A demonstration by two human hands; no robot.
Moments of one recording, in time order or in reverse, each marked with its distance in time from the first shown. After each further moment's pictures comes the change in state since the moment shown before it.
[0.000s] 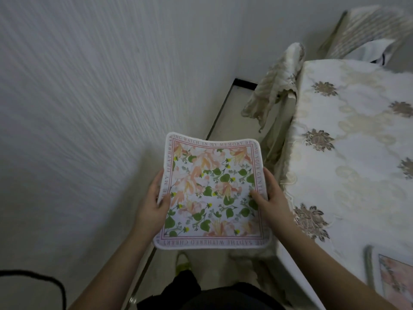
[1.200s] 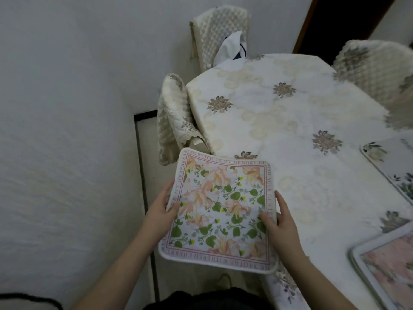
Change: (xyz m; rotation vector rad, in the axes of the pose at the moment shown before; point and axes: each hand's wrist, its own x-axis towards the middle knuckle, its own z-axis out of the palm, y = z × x) left_hand 0.293 0.154 0.220 0.234 -0.728 0.119; right_hand 0.113 0.038 -0.114 0.295 0.673 0.359
